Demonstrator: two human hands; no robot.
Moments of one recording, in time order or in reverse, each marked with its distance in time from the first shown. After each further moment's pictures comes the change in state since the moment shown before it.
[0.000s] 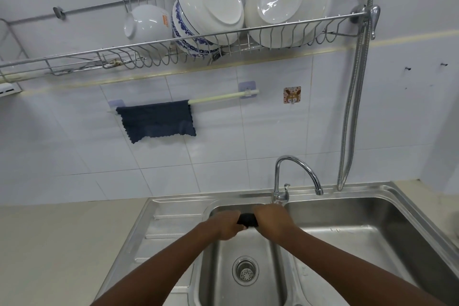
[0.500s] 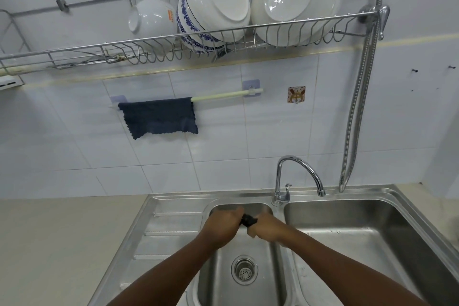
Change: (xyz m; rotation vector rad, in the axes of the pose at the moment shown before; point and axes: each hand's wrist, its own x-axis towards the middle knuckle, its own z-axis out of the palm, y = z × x) left_hand -0.004 -0.008 0.023 0.334 0.389 0.117; right_hand 0.002 -0.009 -0.001 0.882 -0.416 0.365
